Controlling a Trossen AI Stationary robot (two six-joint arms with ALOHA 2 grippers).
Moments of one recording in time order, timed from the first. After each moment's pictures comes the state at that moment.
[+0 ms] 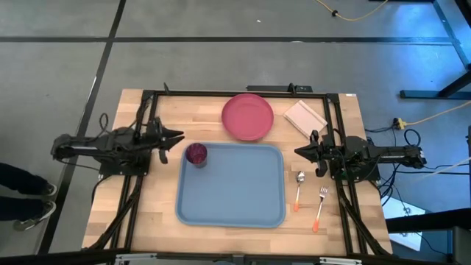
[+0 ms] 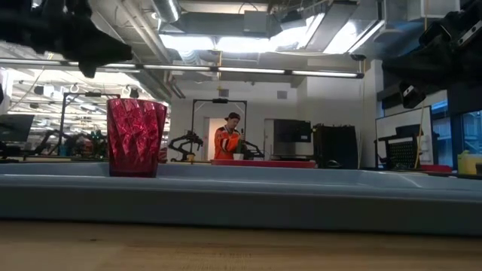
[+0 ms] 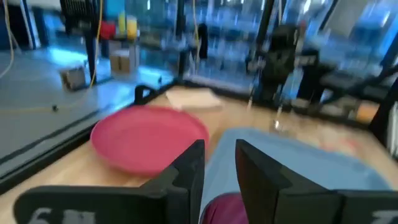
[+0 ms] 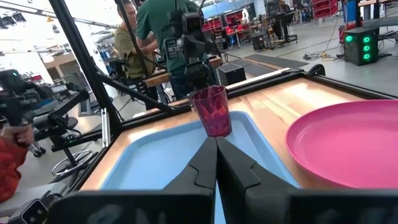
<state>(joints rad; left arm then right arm) -0.02 0.13 0.18 -0.05 -0.33 -0.17 0.04 0.02 0.01 0.04 0.06 0.30</state>
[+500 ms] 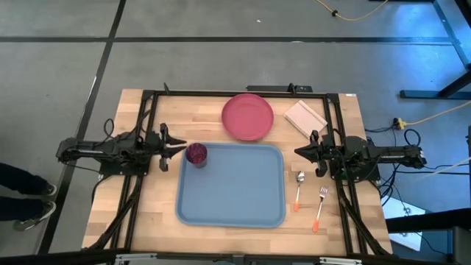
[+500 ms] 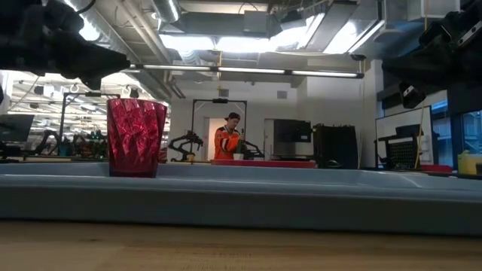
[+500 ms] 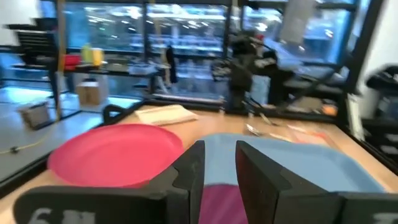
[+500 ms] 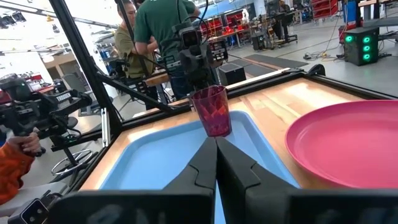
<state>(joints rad) -0.02 0.00 0.01 0.08 -0.17 -0.05 0.04 0.02 0.01 0.04 0.06 0.30</state>
